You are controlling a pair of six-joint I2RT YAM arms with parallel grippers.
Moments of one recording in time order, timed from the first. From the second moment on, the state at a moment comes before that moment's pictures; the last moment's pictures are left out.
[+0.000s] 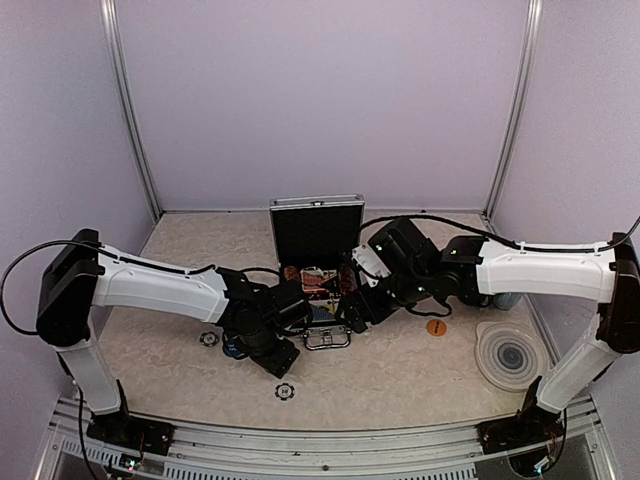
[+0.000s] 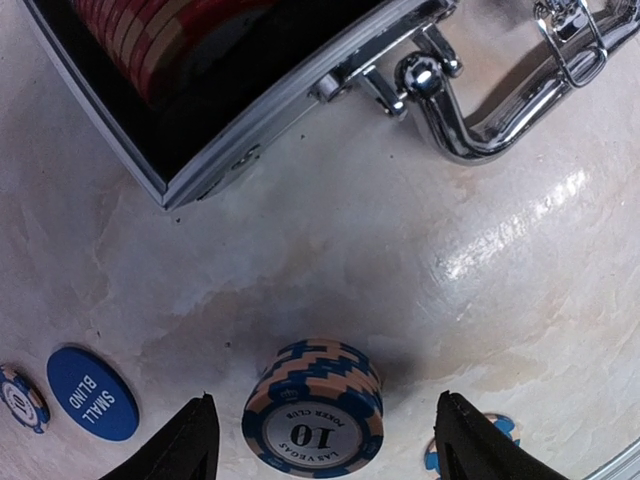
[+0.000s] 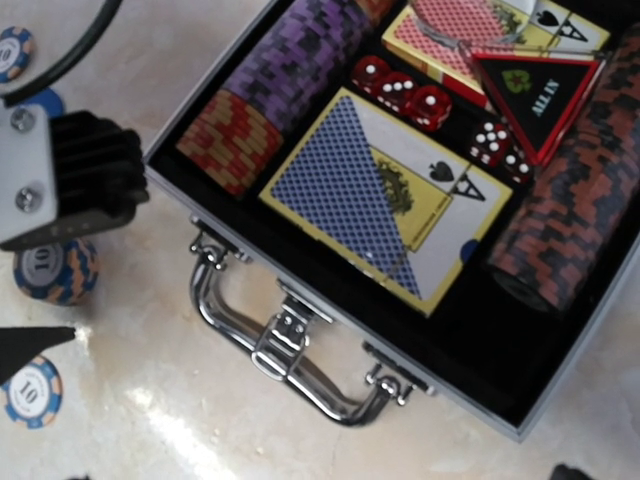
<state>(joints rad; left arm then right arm) -1.06 1.79 1.13 -0.73 -0.15 -0.45 0.96 1.55 1.15 -0.46 0.01 0.26</state>
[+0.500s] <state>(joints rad) -1.04 1.81 1.11 -0.72 -0.13 -0.45 0.96 1.55 1.15 -0.45 0.02 0.26</state>
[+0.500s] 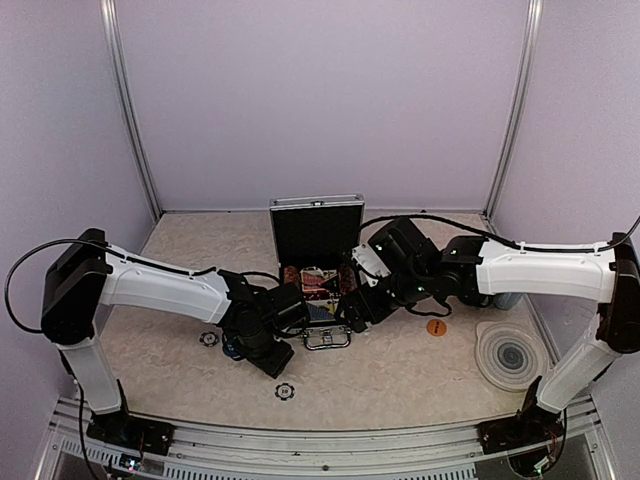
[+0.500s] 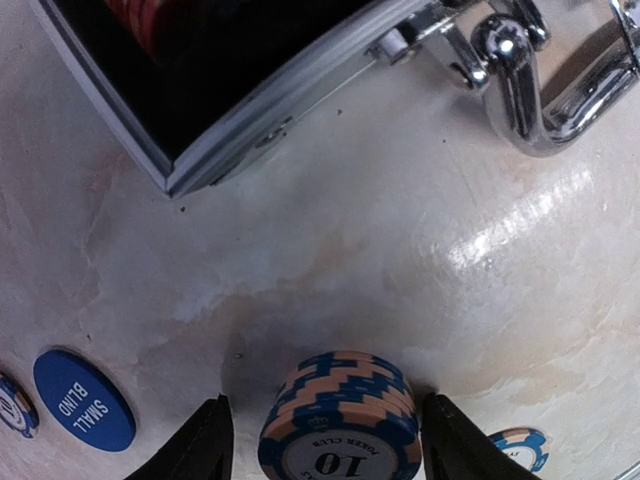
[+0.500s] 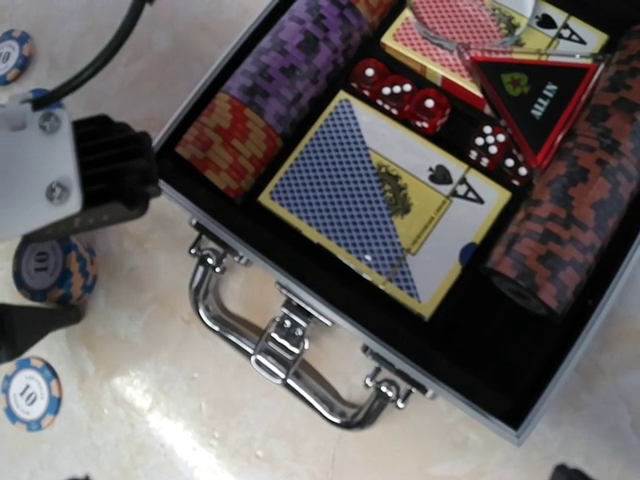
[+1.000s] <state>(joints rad) -1.03 1.81 1.10 -0.70 -0.12 -0.45 0.96 1.55 1.15 -0.45 0.02 0.24</state>
